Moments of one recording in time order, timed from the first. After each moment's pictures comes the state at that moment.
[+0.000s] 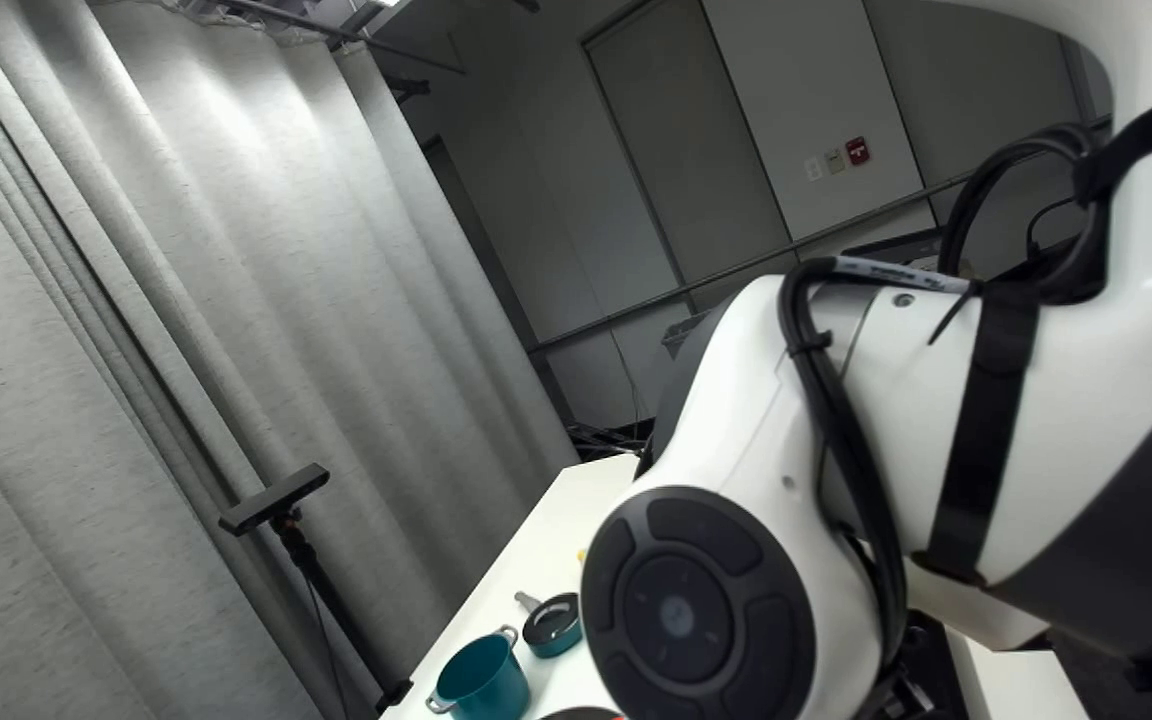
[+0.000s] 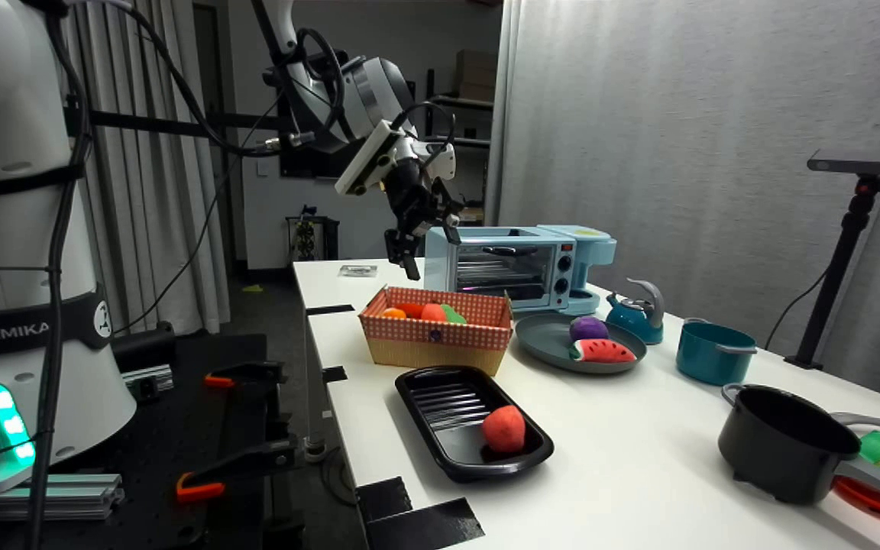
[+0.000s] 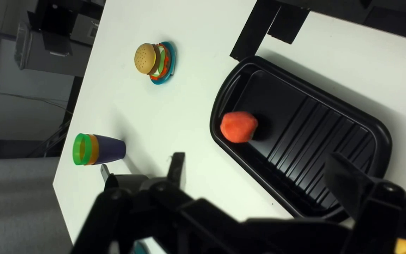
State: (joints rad) arm 0.28 0.15 0.24 -2.33 -0.84 1.88 0.61
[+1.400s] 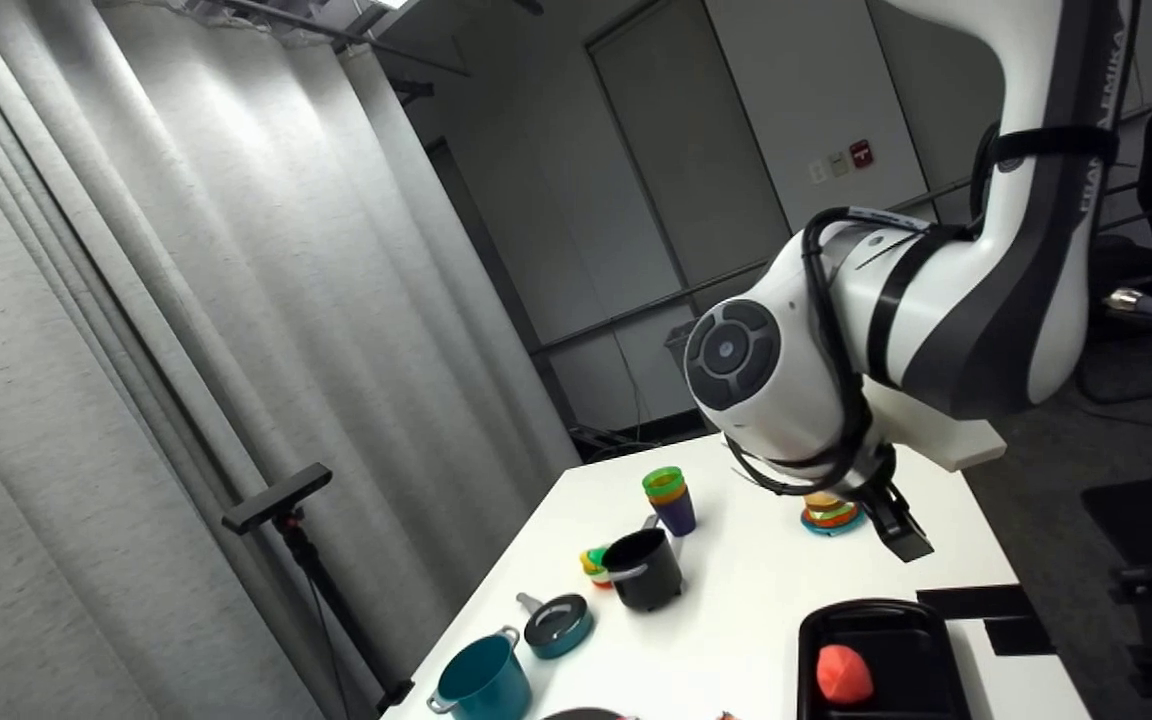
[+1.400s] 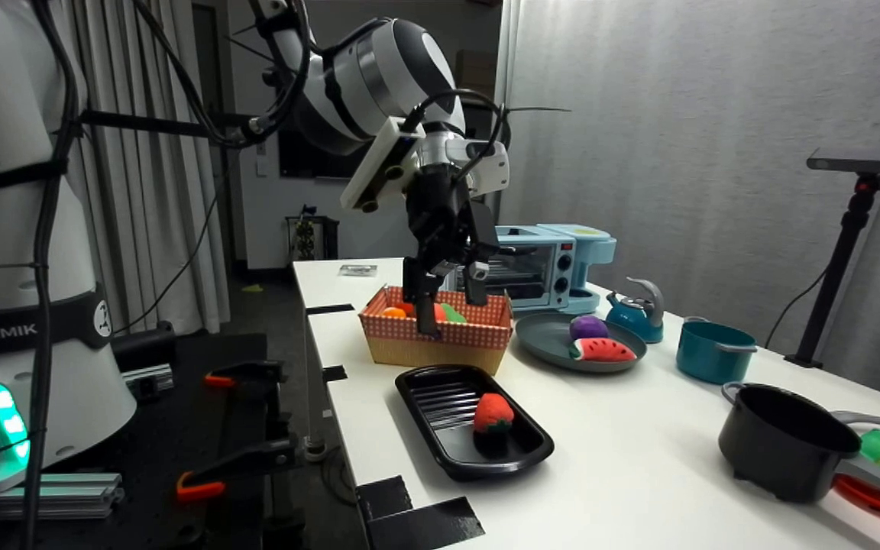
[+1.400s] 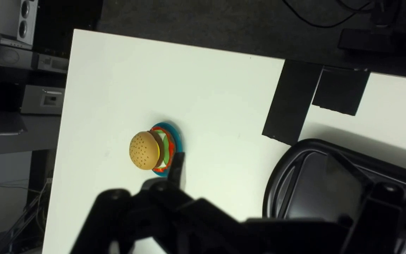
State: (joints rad) arm 0.05 -0.01 0.01 -2.58 -0.89 2.16 0.53
